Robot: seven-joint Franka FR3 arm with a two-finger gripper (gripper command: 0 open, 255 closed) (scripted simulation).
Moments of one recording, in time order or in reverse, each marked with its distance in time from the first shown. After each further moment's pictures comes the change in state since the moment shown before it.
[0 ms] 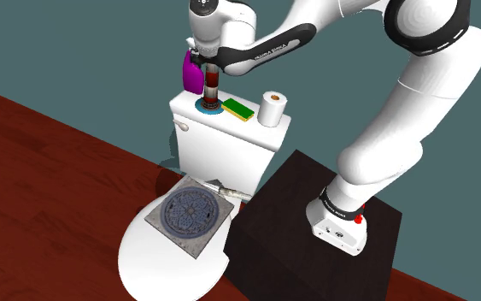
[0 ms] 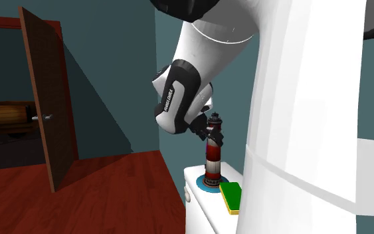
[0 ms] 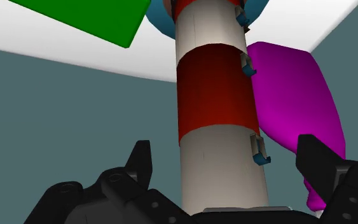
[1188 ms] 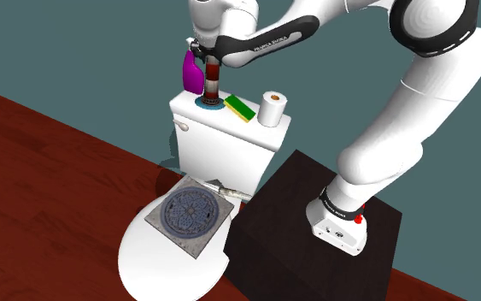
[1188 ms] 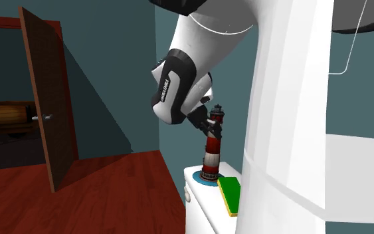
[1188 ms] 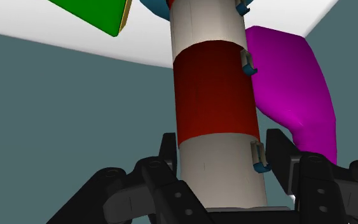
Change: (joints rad) arm -0.005 -0.031 0.007 0.032 0.056 -0.033 -0.063
